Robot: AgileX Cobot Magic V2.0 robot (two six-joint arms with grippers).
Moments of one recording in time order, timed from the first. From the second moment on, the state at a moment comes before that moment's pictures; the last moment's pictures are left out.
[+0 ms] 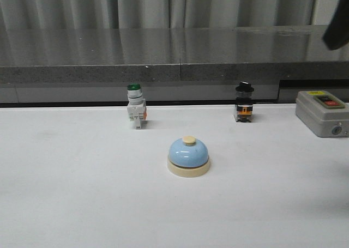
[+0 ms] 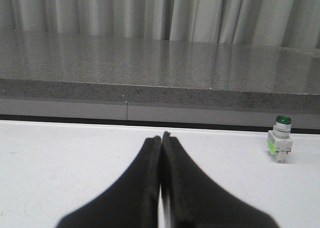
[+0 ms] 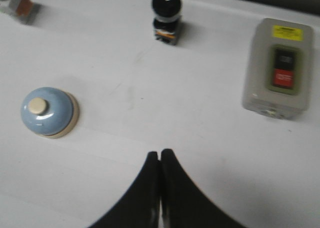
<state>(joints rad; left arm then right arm) -0.02 -0.01 0.00 -0.12 0.09 0.01 0.29 1.30 -1.02 0.03 0.66 0.02</state>
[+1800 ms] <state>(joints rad) -0.02 -0.01 0.00 -0.12 0.09 0.01 0.47 1.94 -1.69 0.11 1.11 0.01</state>
